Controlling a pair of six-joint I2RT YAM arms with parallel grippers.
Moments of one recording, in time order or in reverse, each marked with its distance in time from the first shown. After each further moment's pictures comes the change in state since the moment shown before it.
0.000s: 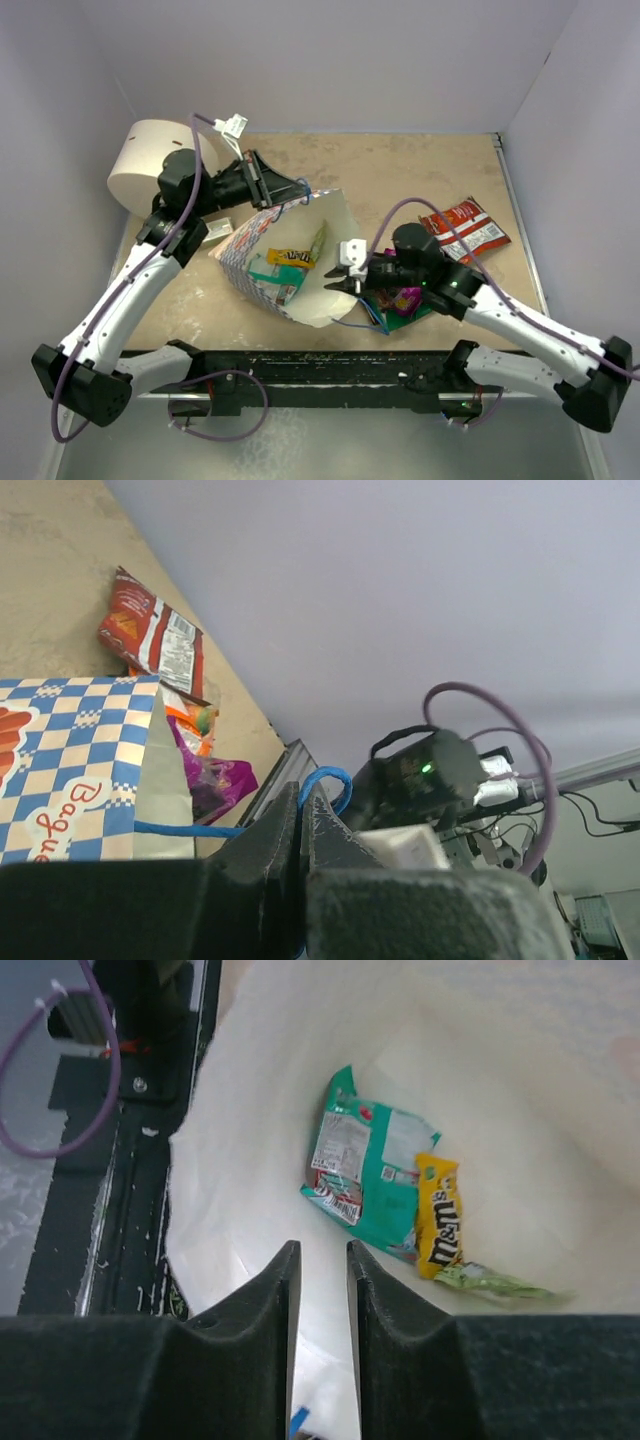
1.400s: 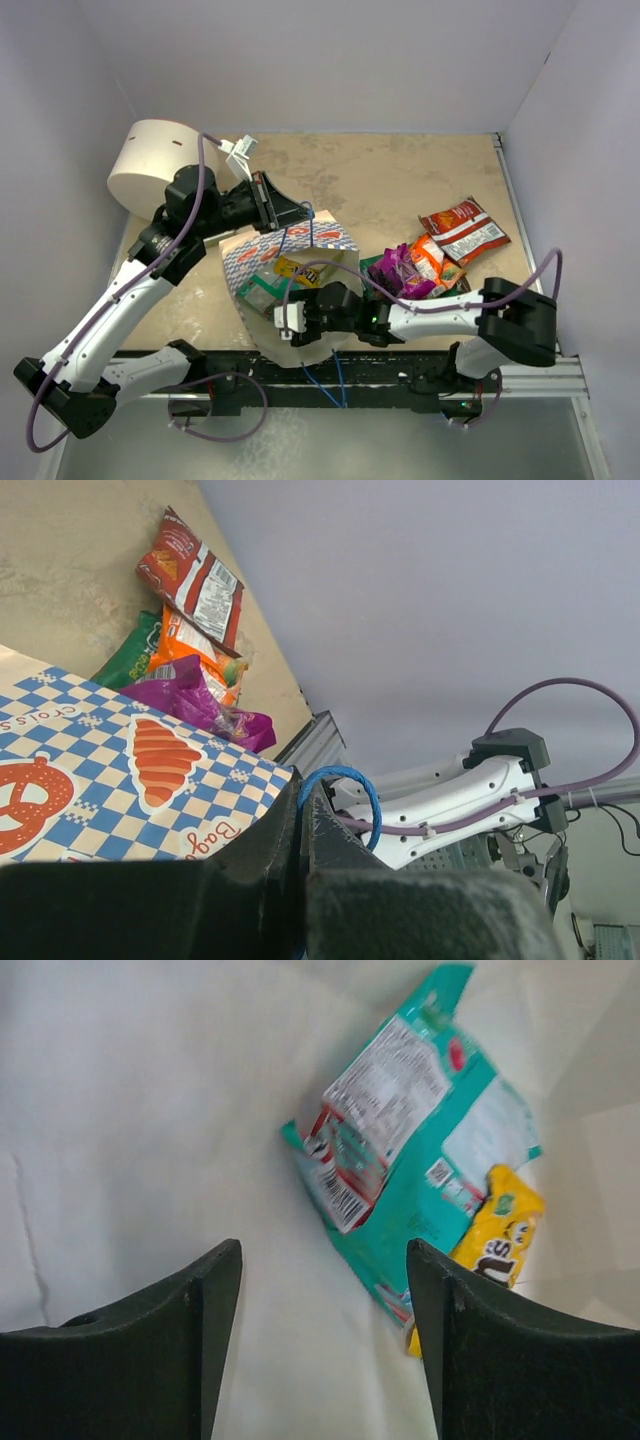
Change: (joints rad) left arm -0.184 -0.069 0.041 -0.287 -0.245 0.063; right arm 0.407 0.509 -0.198 0.573 0.522 -0.114
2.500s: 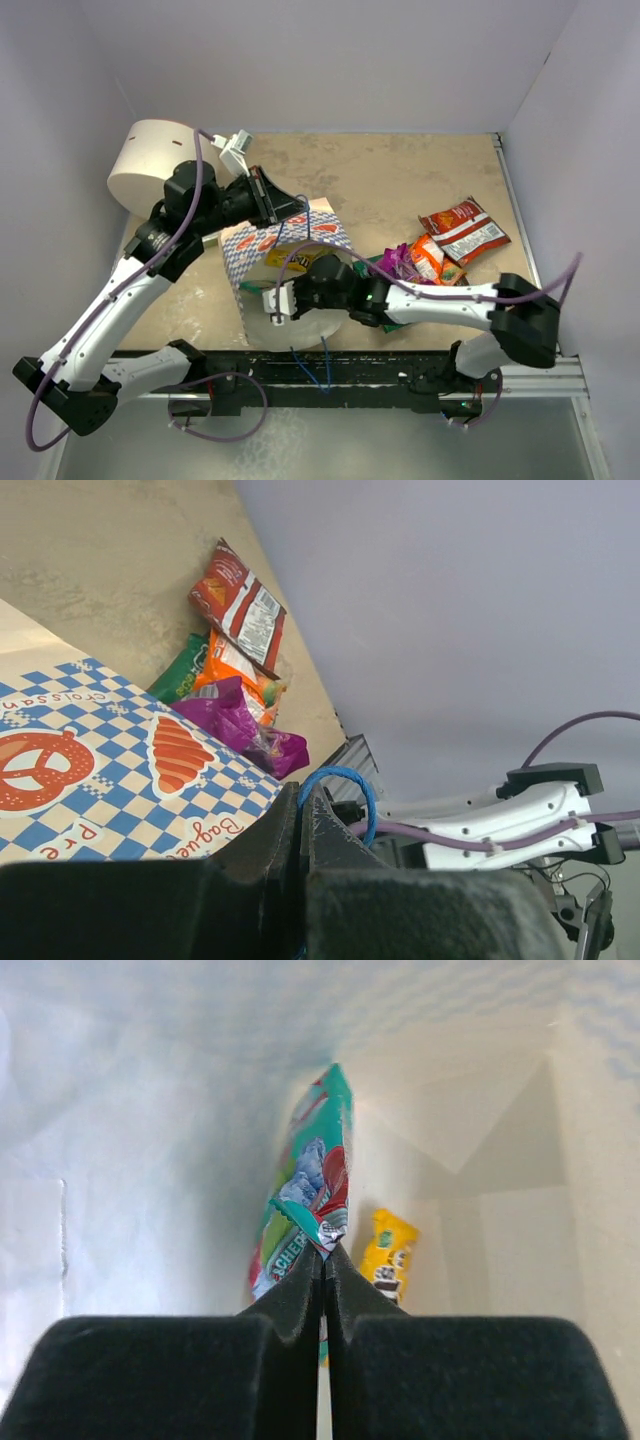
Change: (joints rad) left arm 0.000 0.007 0.050 -0.074 -0.087 0.052; right arm -0.076 0.080 0.206 -0.134 -0.072 -0.275
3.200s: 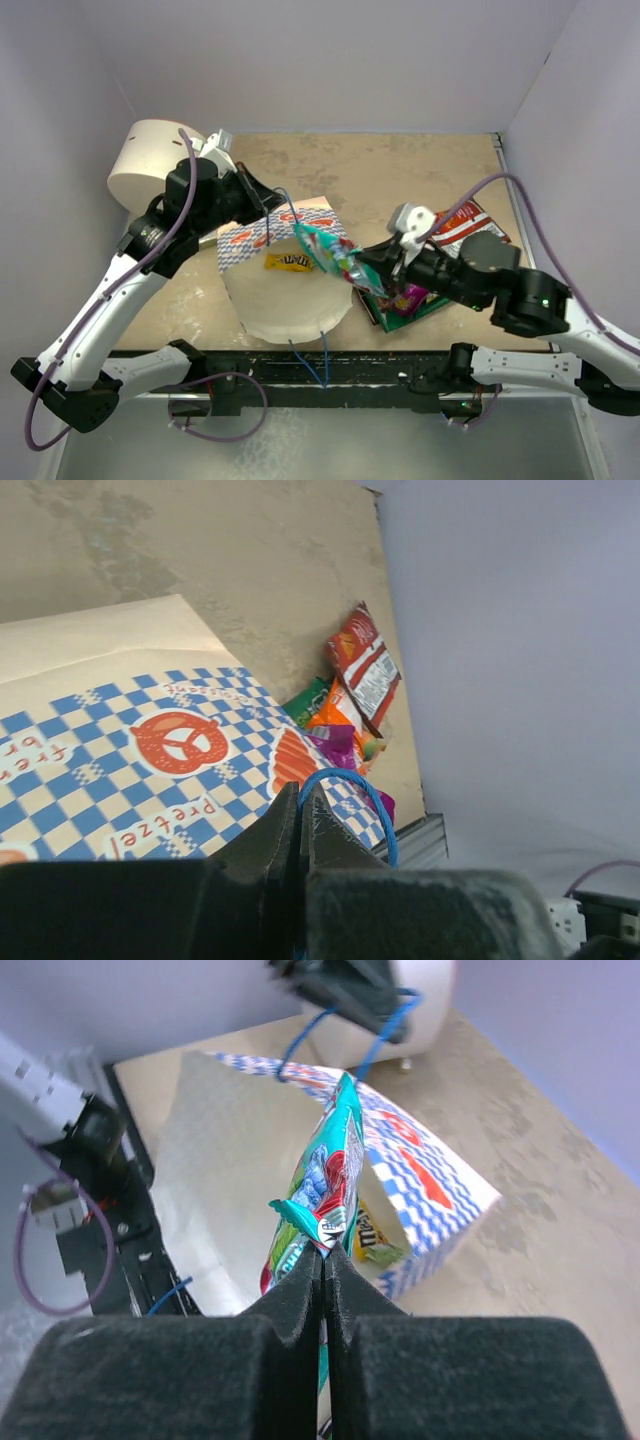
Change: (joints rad) left arm 0.000 0.028 0.081 -0.203 -0.319 0.000; right arm 0.000 -0.690 0.359 -0.741 0.226 0.673
